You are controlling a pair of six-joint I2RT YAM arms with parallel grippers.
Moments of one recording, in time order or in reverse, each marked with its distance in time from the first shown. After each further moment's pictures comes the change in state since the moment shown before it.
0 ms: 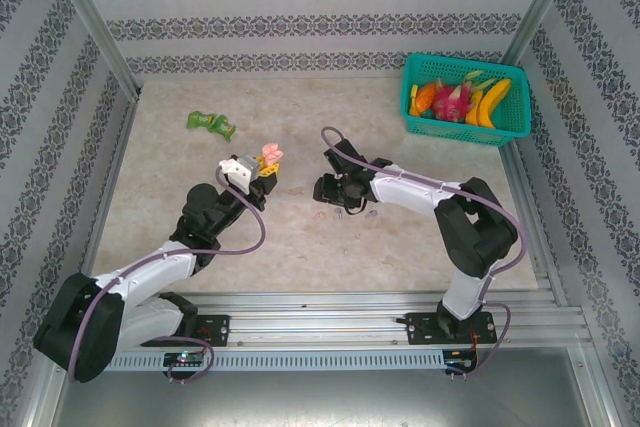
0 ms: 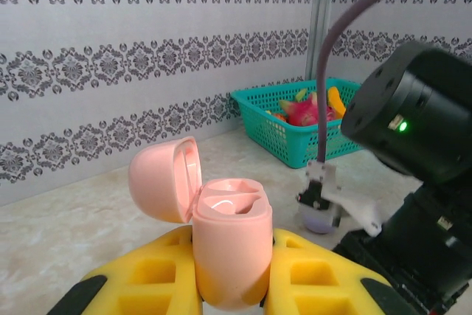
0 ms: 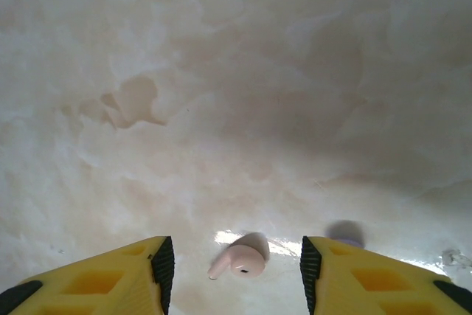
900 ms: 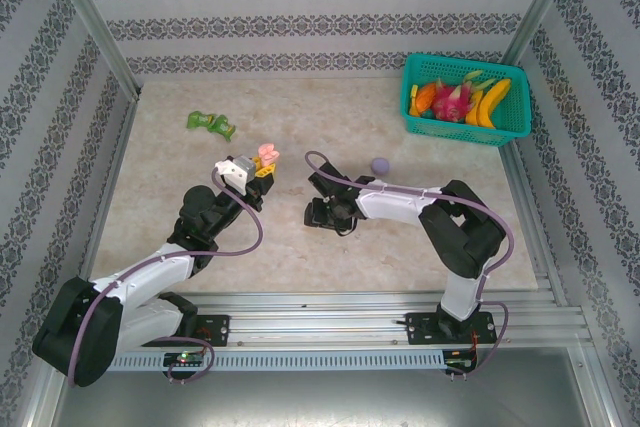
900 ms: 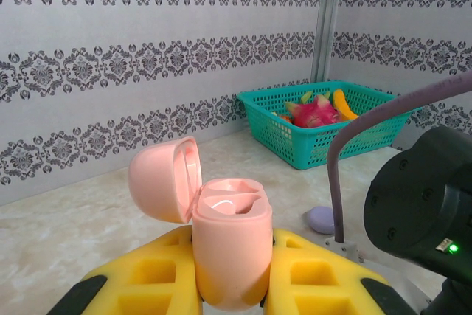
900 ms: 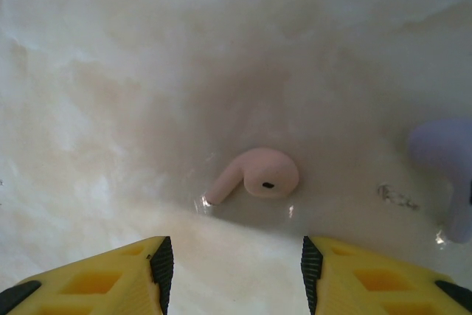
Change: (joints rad) left arm 0.014 -0.018 -0.016 0.004 0.000 -0.007; right arm 0.119 0.029 -0.066 0.009 -0.012 0.081
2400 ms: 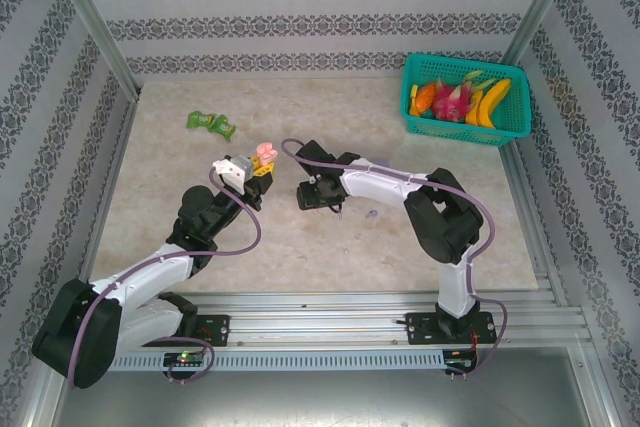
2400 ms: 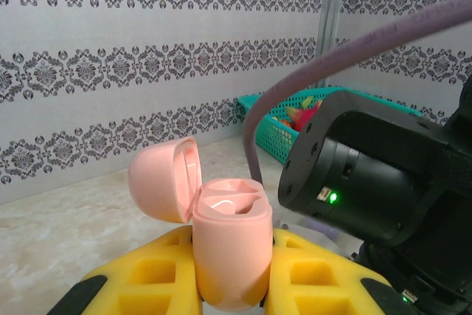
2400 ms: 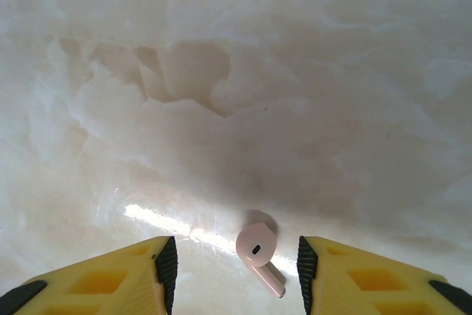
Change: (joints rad) left arm 0.006 -0.009 0.000 0.000 0.001 -0.023; right arm -0.016 0.159 0.311 -0.185 0.108 -0.367
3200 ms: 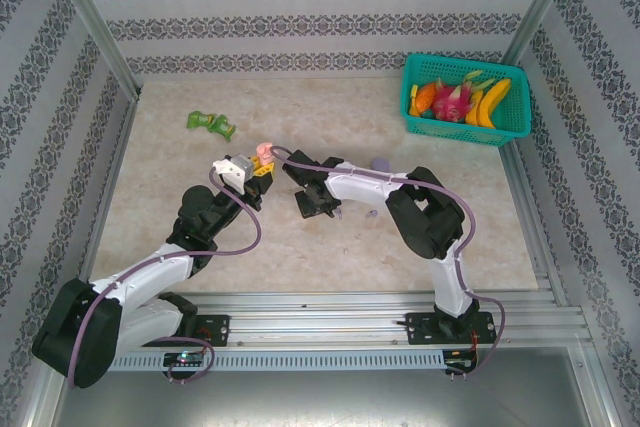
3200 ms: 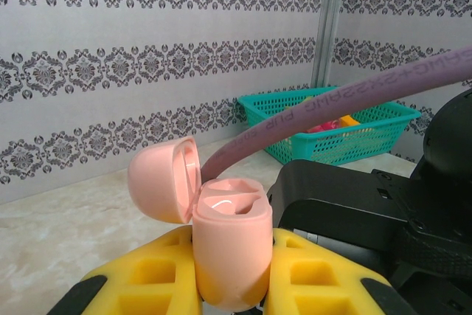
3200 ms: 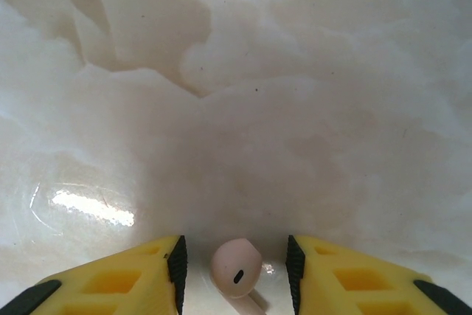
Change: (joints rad) left arm 0.000 0.003 0.000 0.001 0.003 0.000; right arm 0.048 0.098 0.070 -0.089 0.130 -0.054
